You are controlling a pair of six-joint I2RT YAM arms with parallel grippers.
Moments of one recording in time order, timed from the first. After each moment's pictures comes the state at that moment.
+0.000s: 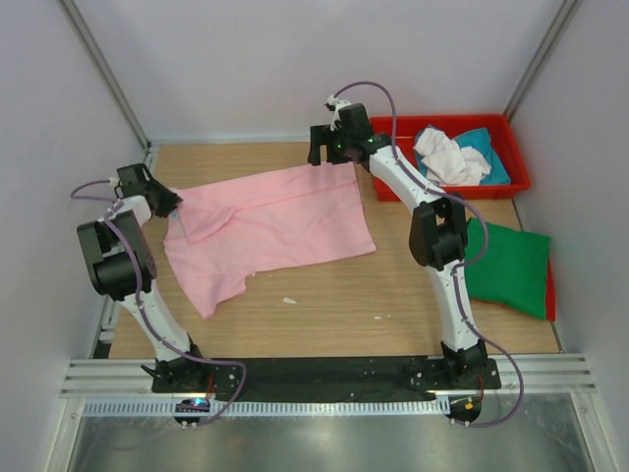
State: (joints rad) left arm 0.34 1.95 1.27 -0.10 0.18 -0.65; right arm 0.44 2.34 2.19 -0.45 -0.15 0.22
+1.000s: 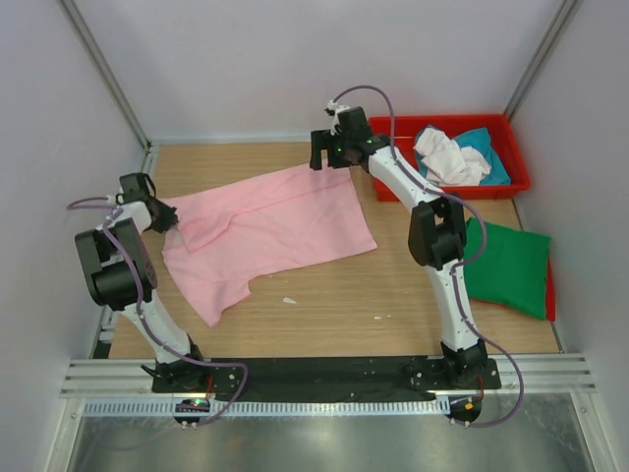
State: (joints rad) left arm 0.34 1.85 1.17 -0.25 0.04 -0.70; right arm 0.44 2.35 2.19 -0.50 -0.14 0.21
